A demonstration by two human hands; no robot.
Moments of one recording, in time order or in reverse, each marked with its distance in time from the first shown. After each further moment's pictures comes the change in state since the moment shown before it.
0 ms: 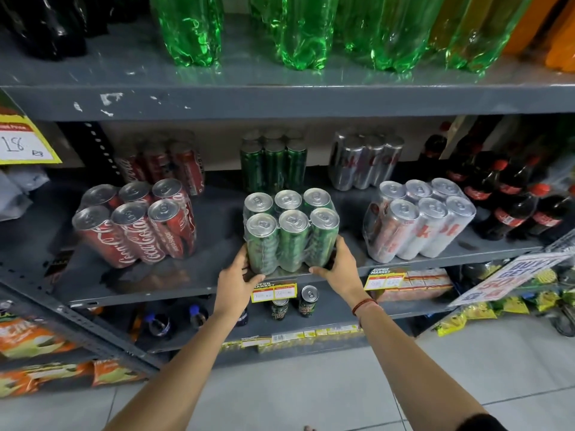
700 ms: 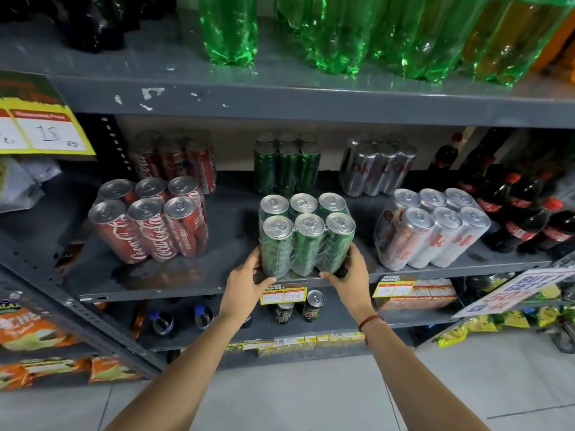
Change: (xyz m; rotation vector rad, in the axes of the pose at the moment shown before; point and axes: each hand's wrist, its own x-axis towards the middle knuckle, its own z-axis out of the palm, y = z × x) left_hand 0.000 -0.008 -0.009 0.048 -0.044 0.084; right_hand -0.012 0.011 0.014 -0.051 0.144 -0.012
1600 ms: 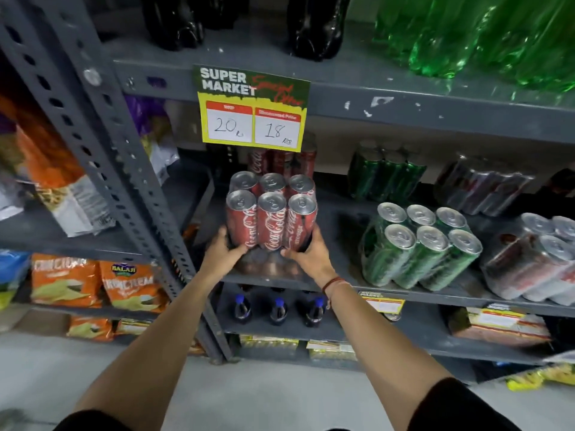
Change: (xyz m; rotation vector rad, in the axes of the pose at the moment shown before) left_hand 0.021 -0.138 -0.209 -0.164 0.169 -0.385; right_hand -0.020 -0.153 0.228 0.182 -0.357 0.029
